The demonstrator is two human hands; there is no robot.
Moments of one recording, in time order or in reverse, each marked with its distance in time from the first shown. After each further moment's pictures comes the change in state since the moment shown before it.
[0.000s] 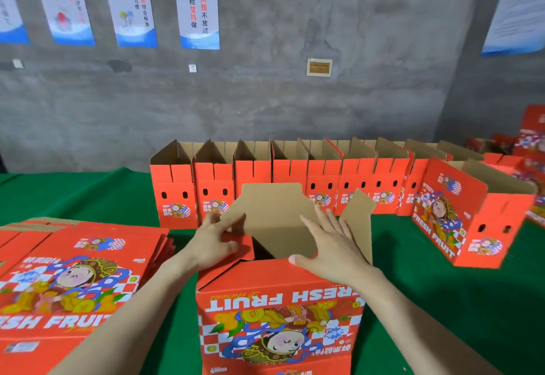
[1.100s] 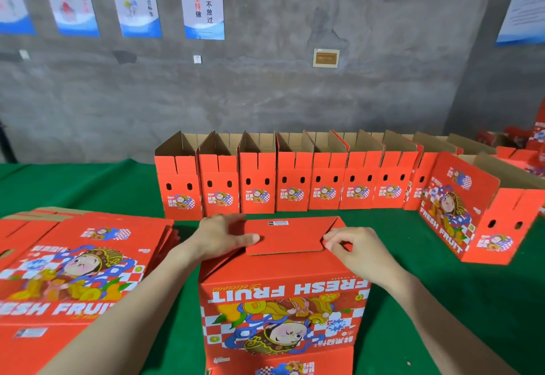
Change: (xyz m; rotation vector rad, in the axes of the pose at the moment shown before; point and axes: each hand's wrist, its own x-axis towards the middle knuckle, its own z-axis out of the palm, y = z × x) left_hand 0.001 0.006 -0.001 0.133 -0.038 -0.005; right_hand -0.016 0.037 -0.002 0.431 0.101 -0.031
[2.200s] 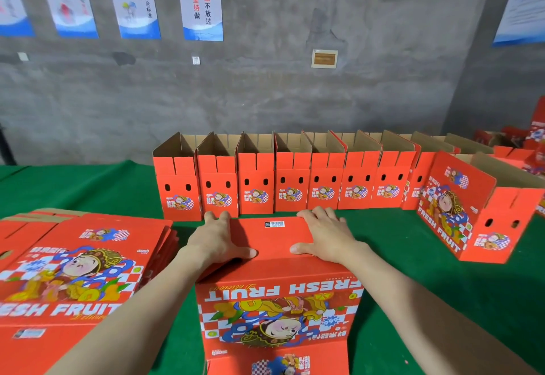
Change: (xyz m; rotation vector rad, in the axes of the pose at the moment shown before) left_hand 0.006 0.002 0.015 0.265 0.019 -0.223; right_hand 0.055 -0.014 0.031 -0.526 -0.238 0.066
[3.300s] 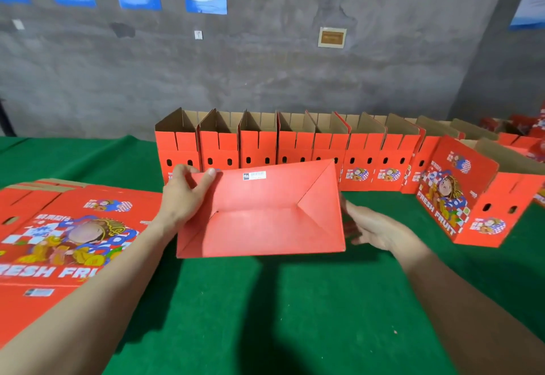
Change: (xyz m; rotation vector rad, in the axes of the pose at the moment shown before) left_hand 0.001 -0.041 -0.014 -0.721 0.551 0.013; right_hand -0.034 0.055 -0.006 1.105 -0.312 0.417
